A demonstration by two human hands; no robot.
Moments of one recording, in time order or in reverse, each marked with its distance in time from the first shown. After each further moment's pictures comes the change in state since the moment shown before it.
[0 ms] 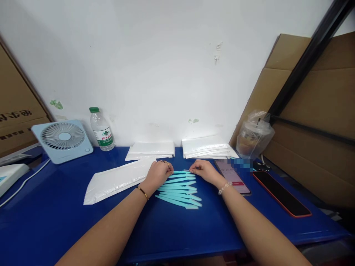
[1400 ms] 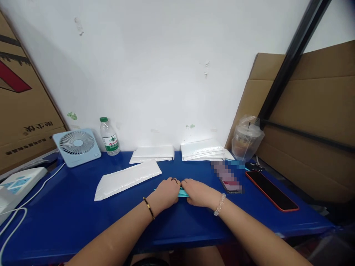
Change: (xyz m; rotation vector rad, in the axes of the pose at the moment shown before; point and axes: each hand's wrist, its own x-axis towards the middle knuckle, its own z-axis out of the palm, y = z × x) left_hand -0.049 0.064 -0.001 0.319 -0.296 0.196; right_hand -0.053 -0.085 0.022 -0.658 -0.392 -0.220
